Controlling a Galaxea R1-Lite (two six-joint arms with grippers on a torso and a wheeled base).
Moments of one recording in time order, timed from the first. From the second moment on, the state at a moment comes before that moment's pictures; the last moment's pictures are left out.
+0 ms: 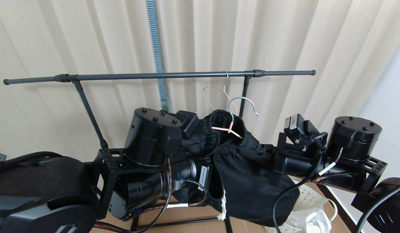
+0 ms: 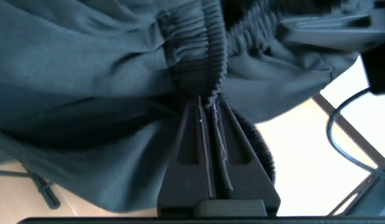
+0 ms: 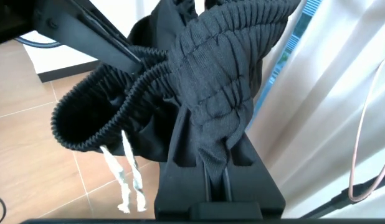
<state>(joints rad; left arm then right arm) -0.85 1.71 -0.92 -0.30 0.15 -0.21 0.46 1.77 -0.56 -1.07 0.59 -0.18</state>
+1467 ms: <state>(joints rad) -0.83 1.45 -0.78 -0.30 0.12 -0.09 0.41 1.75 -0.54 -1.07 0.70 -0.18</state>
